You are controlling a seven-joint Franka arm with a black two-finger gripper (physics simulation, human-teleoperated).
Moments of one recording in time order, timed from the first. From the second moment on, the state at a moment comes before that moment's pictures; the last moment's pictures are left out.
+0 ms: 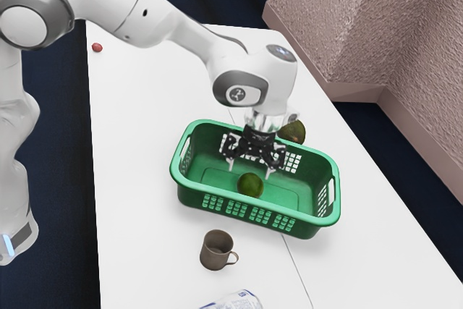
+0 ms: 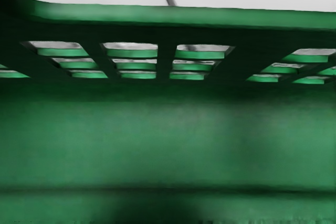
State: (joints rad) arm -0.39 0.04 0.25 -2.03 -0.06 2.10 -1.26
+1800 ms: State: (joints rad) arm -0.45 0.10 0.25 -2.02 -0.08 2.16 -1.25
